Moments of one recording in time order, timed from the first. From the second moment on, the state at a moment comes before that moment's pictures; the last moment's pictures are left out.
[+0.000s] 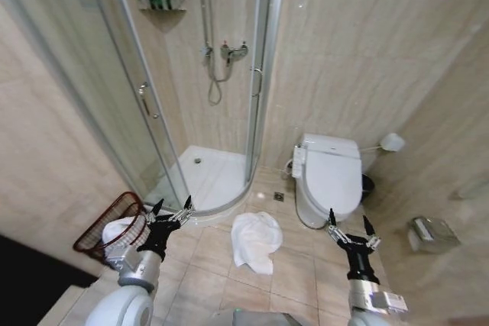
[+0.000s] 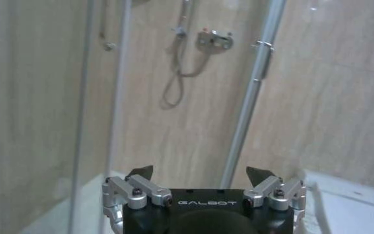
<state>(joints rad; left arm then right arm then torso) 1.83 -1.56 -0.68 -2.47 -0.31 0.30 0.03 -1.83 1.50 0.70 2.11 0.25 0.39 0.02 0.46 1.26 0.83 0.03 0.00</state>
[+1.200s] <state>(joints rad) 1.83 -1.56 -0.68 -2.47 -0.31 0.30 0.03 -1.84 1.49 0.68 2.13 0.23 0.30 0.09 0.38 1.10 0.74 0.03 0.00</state>
